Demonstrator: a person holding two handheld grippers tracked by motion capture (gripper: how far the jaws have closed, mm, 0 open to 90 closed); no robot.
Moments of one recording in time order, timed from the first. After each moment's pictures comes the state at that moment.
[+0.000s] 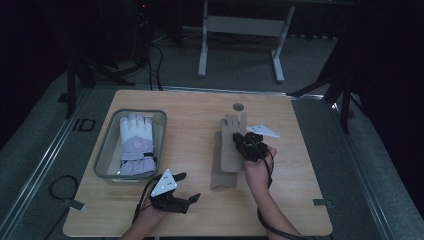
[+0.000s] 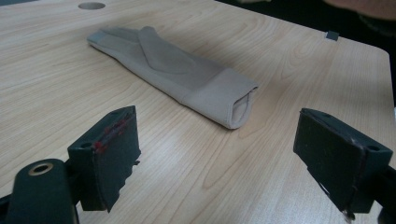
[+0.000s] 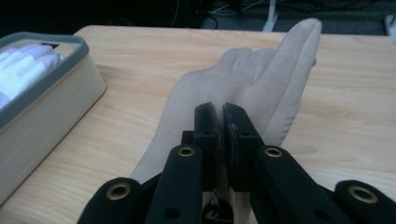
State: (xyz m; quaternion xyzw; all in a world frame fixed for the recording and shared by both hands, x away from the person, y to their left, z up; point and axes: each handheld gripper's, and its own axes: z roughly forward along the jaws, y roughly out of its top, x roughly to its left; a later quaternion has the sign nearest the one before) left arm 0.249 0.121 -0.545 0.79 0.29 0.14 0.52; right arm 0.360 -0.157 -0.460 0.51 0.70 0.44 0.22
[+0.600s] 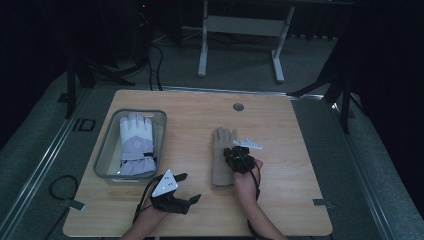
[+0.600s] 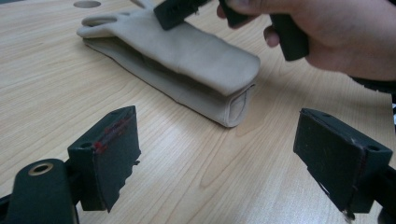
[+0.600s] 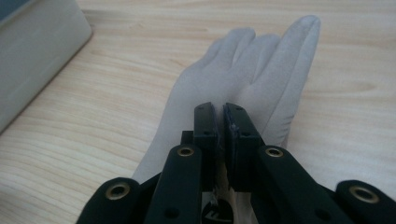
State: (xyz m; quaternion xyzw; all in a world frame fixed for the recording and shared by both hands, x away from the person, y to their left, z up) left arm 0.248 0.119 -0.546 0.79 0.28 0.14 0.52; right arm 0.355 -0.132 -0.520 0.53 0.72 0.40 0.19
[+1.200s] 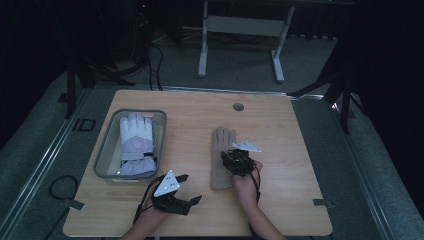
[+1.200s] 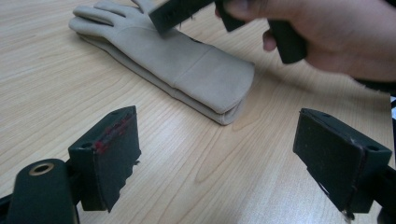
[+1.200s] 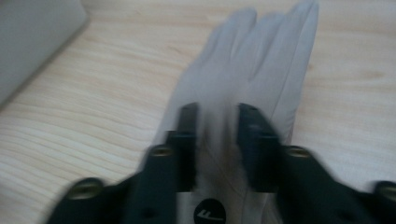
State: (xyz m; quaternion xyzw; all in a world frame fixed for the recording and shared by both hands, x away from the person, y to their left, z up) left arm 0.247 0.115 -0.545 0.80 0.28 0.13 0.51; right arm 0.352 -0.136 -0.527 0.52 0.73 0.41 0.19
